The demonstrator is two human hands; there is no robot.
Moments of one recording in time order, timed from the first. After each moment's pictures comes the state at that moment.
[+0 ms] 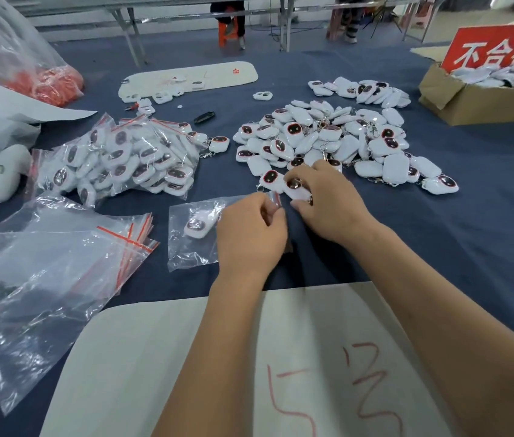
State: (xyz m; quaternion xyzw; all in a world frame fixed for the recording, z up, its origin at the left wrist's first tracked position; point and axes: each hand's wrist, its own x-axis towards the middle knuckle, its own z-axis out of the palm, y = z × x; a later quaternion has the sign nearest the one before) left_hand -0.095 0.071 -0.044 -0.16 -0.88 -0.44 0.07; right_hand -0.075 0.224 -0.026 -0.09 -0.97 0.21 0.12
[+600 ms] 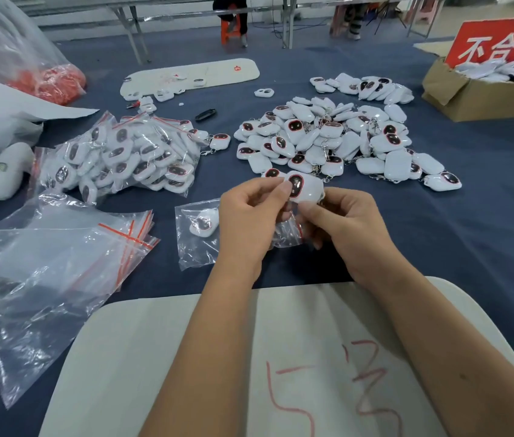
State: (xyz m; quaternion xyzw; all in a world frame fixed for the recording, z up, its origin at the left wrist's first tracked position) left_hand -0.091 0.075 -0.030 -0.11 -0.65 -0.75 -0.07; right_hand -0.024 0.211 -0.044 -0.08 -0.73 0.66 0.18
